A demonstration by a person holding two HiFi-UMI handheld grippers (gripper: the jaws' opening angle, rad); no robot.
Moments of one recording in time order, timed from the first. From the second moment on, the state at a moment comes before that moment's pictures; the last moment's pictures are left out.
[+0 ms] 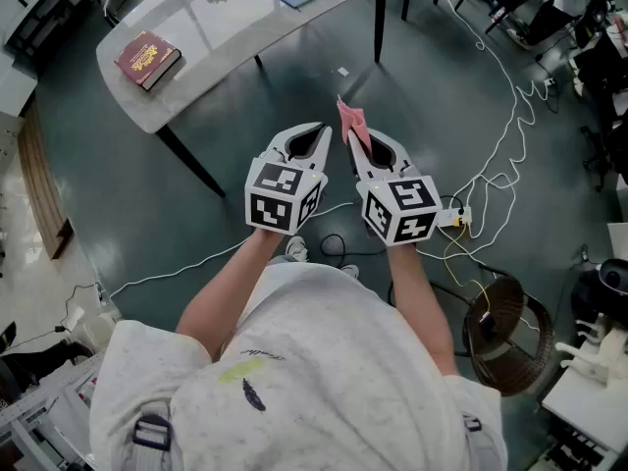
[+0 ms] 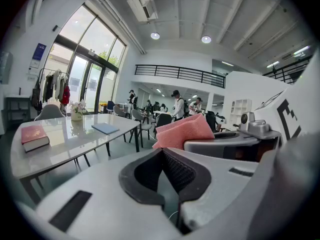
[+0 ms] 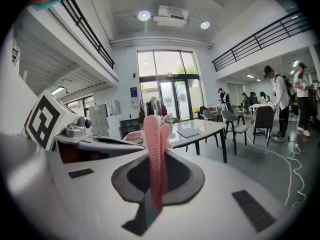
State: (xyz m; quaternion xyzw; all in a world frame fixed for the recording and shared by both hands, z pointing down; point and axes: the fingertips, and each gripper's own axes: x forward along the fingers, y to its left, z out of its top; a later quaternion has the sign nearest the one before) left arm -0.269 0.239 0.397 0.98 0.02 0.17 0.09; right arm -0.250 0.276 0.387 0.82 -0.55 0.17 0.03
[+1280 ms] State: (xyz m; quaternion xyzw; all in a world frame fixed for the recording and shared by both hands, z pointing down) left arm -0.132 0.141 0.422 0.98 0.02 0.20 0.08; right arm -0.107 0.169 0.412 0.81 -0.56 0.18 0.02
